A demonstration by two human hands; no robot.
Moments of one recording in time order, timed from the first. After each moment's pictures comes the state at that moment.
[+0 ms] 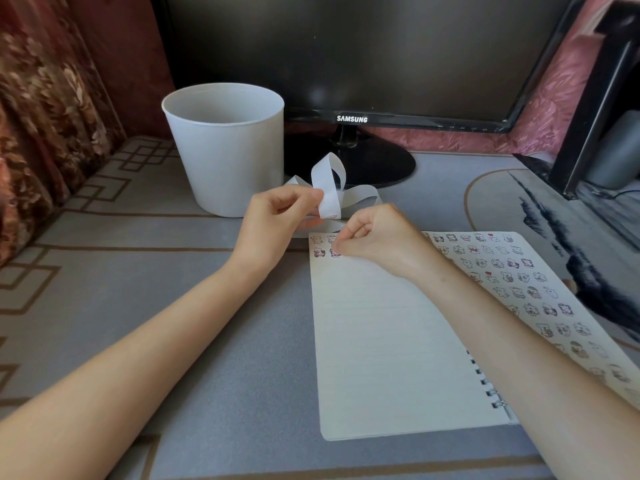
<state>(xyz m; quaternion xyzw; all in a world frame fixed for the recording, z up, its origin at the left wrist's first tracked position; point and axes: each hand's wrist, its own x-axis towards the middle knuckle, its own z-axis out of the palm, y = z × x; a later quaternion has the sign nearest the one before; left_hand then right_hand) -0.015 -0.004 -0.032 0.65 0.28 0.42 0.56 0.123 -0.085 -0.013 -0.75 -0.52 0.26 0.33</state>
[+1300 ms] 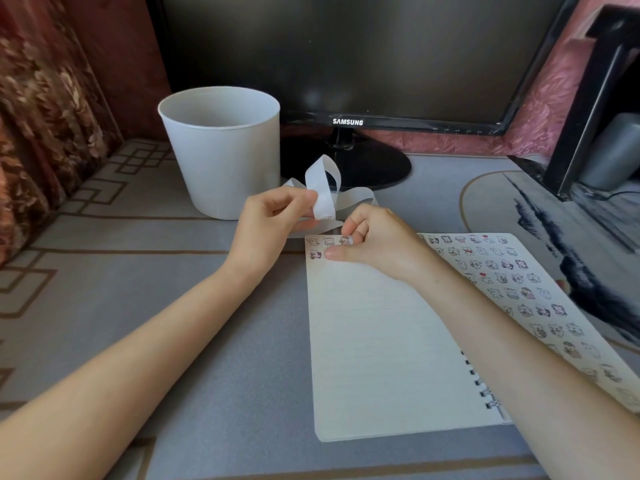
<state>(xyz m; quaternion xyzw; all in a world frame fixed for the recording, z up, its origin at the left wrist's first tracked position) -0.015 -0.004 -0.032 0.65 0.28 0.43 0.55 0.130 -0.087 -0.014 -0.75 -0.54 0.23 0.29</state>
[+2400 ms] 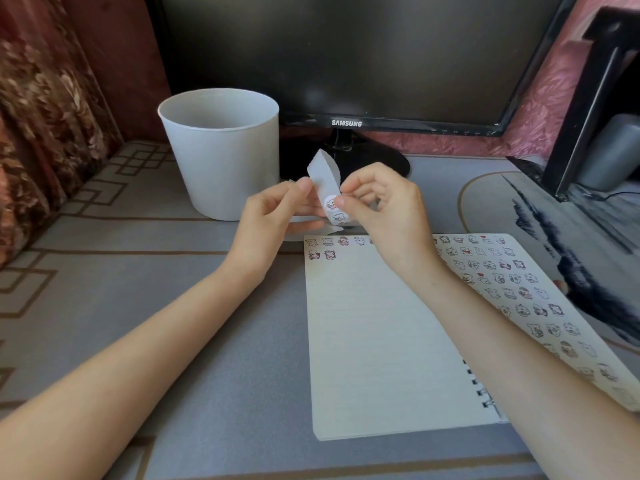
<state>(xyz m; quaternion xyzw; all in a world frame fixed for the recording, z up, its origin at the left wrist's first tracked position) -0.015 -0.012 -0.023 0.61 0.25 0.42 0.62 0.122 -0.085 -0.004 -0.62 -0.54 0.13 0.55</state>
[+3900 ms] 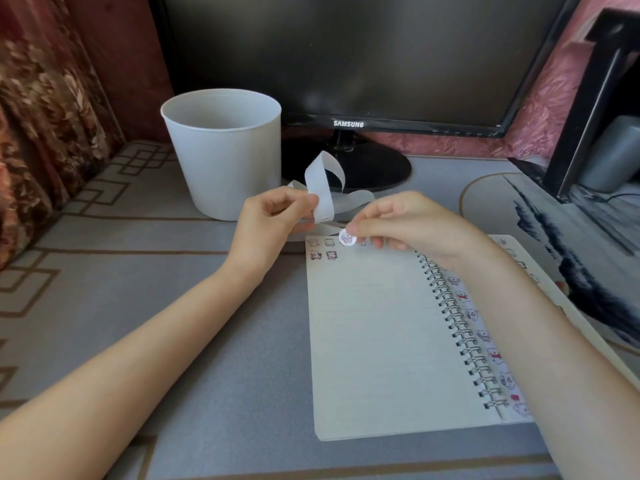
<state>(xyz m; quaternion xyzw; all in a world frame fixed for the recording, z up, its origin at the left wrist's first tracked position) -0.015 -0.008 -0.026 0.62 0.32 0.43 0.57 0.142 -0.103 0.025 -0.70 -0.52 0.36 0.33</state>
